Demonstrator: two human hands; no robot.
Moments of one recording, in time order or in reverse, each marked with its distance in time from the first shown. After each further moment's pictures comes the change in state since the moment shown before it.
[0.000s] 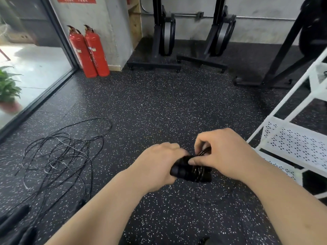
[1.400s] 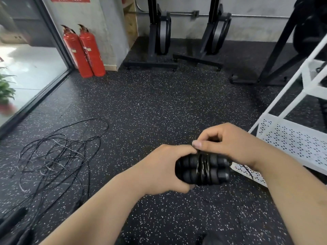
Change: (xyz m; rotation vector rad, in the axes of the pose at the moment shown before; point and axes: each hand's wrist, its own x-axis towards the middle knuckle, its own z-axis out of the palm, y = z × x) left_hand -0.006 0.032 -0.021 -0.543 -0.033 -0.014; right_hand -0.002 0.019 -0.024 0.650 -0.232 -0.011
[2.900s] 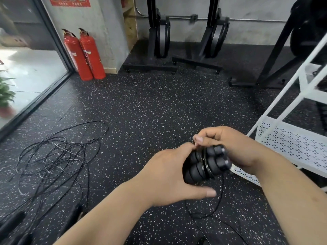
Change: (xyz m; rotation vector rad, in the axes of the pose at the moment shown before) left_hand -0.008 0.018 0.008 0.152 0.089 -0.082; right_hand 0.005 0.004 0.003 0.291 -0.047 0.044
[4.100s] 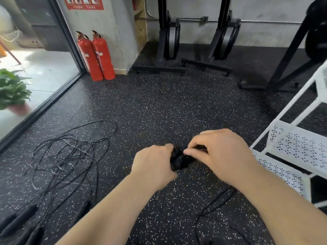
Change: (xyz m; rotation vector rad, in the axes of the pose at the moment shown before) left_hand 0.014 -0.051 0.001 0.517 0.143 -0.343; right_hand 0.001 -0.017 0.053 -1.115 0.383 -0.299
